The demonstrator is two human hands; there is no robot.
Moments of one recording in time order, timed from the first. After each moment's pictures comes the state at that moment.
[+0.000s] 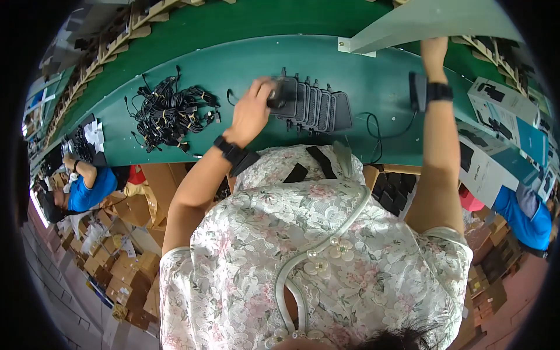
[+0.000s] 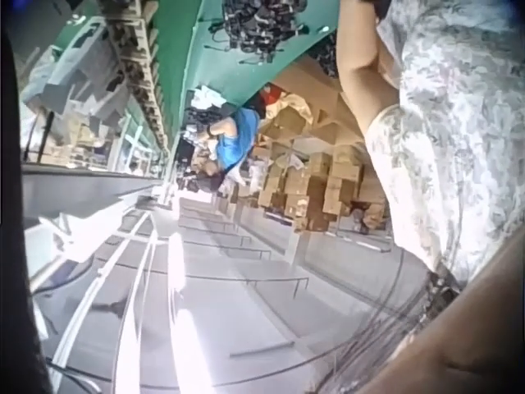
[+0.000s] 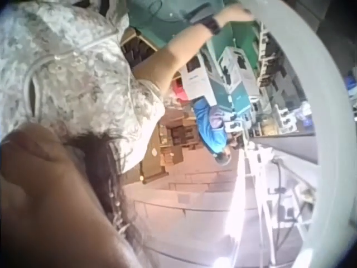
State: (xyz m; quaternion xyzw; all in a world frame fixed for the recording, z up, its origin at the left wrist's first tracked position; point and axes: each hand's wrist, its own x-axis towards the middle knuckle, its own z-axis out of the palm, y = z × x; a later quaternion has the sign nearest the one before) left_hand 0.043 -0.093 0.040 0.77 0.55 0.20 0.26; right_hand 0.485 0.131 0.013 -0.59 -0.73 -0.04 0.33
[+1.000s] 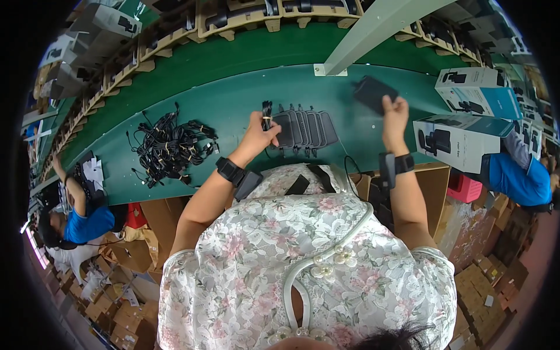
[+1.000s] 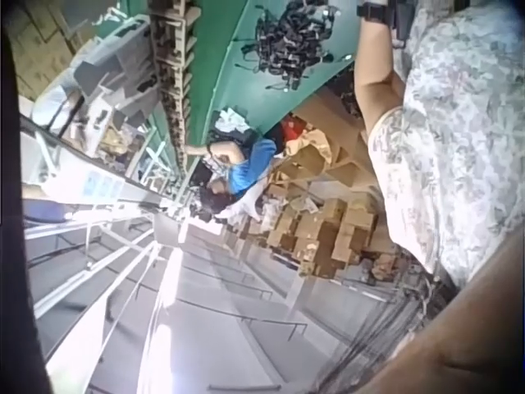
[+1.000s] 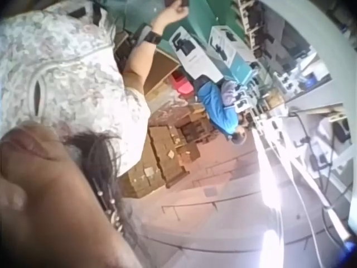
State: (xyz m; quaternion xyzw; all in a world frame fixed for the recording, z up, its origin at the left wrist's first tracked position) left_hand 0.065 -0.084 0.020 0.44 0.56 0.35 0.61; right_hand 0.410 -0.050 0.016 -0.64 -0.36 0.33 0.59
